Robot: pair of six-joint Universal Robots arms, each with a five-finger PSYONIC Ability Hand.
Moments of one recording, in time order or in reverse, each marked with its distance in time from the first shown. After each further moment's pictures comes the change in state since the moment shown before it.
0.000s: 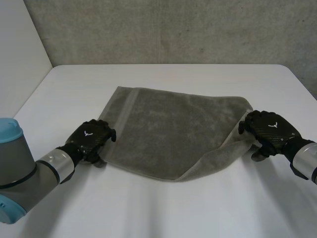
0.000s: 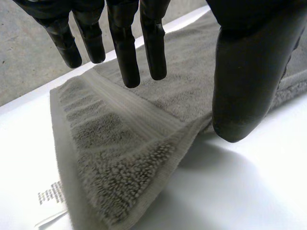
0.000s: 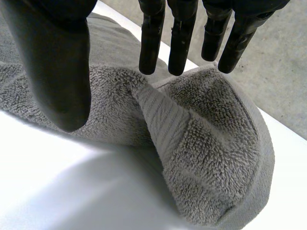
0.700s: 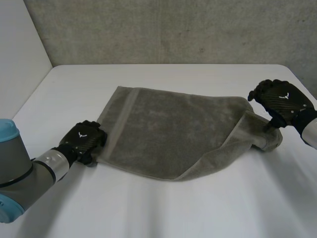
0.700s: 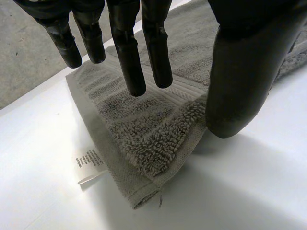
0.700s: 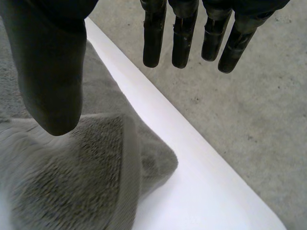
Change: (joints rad) left arm 0.038 -0.023 0.002 -0.002 -0.030 0.108; right arm 0.002 0.015 -0.186 -0.042 0.004 -0.031; left_hand 0.133 0.142 0.000 0.000 0.164; right_hand -0.092 -0.088 0.000 0.000 -0.103
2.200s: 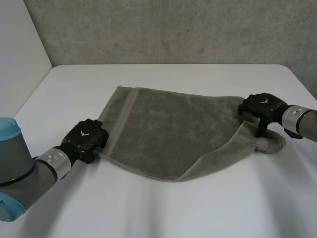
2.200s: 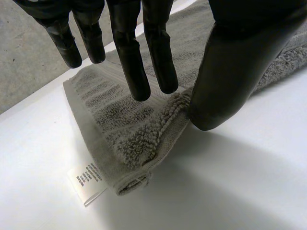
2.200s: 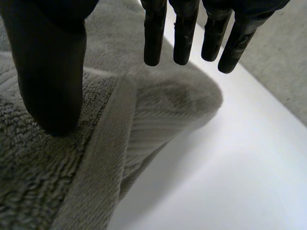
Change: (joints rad) left arm -0.016 0.001 0.013 -0.003 0.004 -0.006; right arm 0.069 0.581 -0.759 0.543 0.100 -0.186; left_hand 0.167 0.168 0.000 0.000 0.171; right_hand -0.021 -0.037 0.000 0.000 -0.005
